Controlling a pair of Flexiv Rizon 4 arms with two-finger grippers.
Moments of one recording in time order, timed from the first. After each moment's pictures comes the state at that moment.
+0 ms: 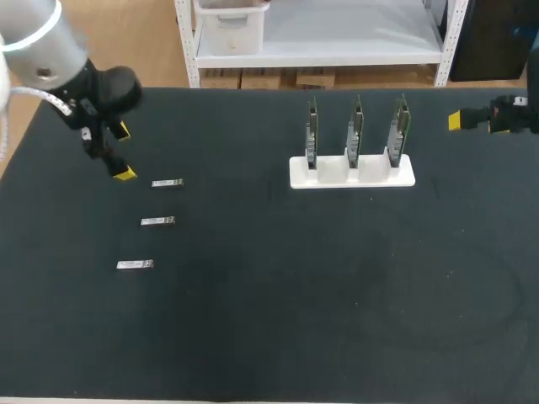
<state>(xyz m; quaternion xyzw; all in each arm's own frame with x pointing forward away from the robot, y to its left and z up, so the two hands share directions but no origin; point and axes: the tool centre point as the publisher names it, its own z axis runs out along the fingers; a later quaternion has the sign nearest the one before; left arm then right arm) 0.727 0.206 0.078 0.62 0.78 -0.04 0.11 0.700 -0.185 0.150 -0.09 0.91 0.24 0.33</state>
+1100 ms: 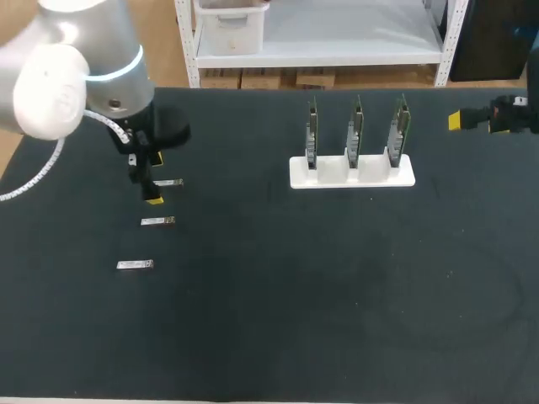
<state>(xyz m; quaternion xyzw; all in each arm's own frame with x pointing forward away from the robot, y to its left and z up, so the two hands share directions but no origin) 0.742 0.176 0.003 0.66 0.75 0.01 0.04 0.700 -0.185 0.150 -0.09 0.91 0.24 0.33</state>
